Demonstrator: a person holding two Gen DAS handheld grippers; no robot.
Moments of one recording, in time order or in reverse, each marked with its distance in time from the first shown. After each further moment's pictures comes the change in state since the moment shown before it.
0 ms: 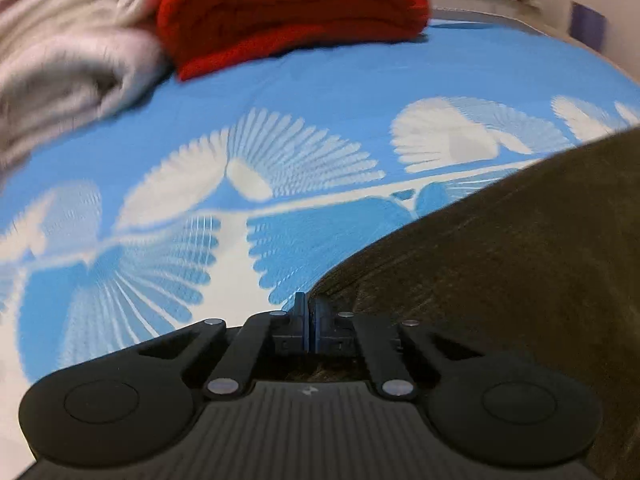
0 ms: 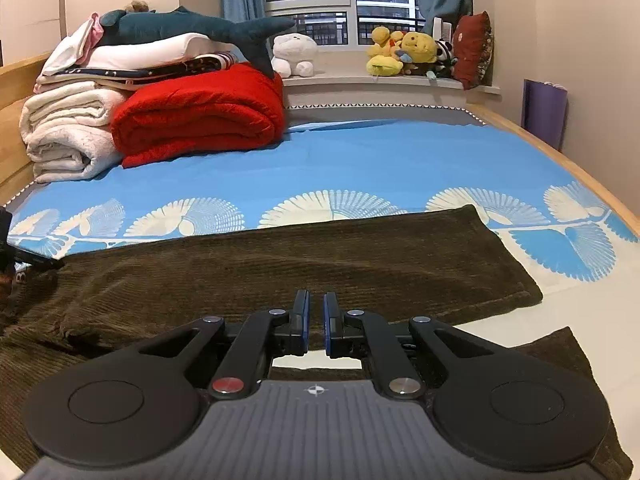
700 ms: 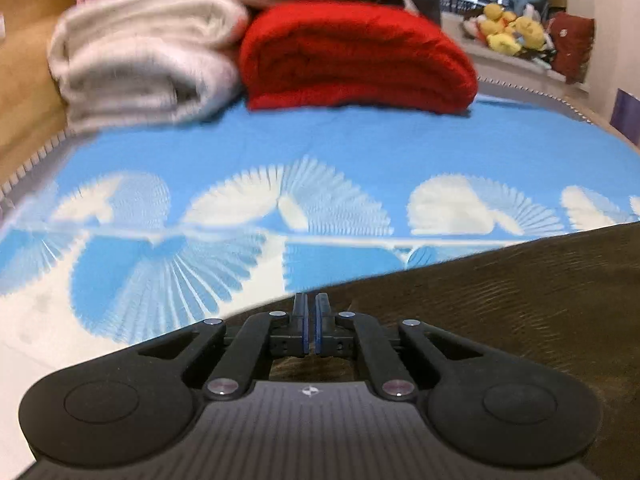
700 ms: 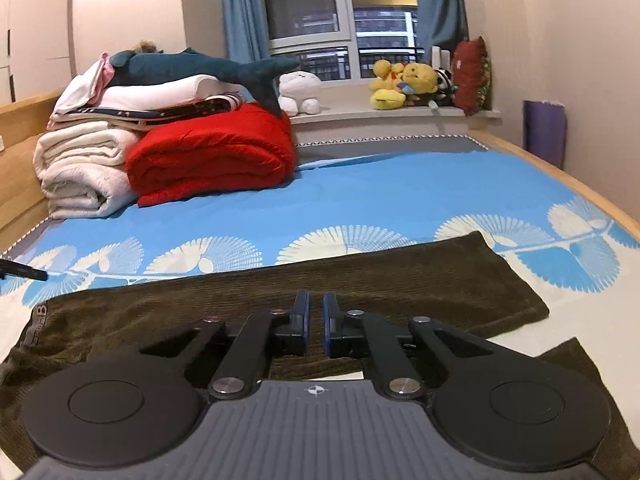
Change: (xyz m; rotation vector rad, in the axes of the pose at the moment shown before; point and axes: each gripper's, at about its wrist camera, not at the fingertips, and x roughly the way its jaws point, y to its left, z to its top) left arm -0.069 -0.002 -0.004 -0.273 -0.064 0.069; right arm -0.024 0.002 0.000 0.038 -0.117 0.043
